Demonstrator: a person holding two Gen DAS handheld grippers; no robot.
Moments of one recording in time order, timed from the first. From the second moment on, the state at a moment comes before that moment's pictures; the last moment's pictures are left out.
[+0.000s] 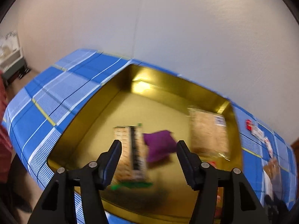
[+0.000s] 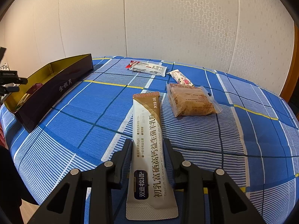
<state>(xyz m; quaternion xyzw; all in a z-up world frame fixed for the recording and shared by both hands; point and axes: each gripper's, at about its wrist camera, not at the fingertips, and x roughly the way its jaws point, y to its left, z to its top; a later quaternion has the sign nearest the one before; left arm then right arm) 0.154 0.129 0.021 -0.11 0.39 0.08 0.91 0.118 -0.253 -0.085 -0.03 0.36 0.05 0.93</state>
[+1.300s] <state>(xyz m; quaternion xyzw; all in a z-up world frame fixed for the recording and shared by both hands) 0.054 -0.053 -0.045 0.00 0.41 -0.20 0.89 0.170 -0.242 -0.069 0.01 0.46 0.05 0.88</state>
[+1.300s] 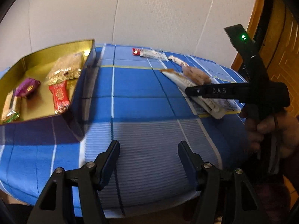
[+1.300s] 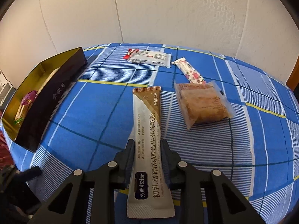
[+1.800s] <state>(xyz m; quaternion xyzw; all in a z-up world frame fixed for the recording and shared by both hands) 0.046 -0.038 -0.049 -0.03 0.36 -0.23 0.90 0.193 -0.235 -0.057 0.03 0.48 0.06 0.88</state>
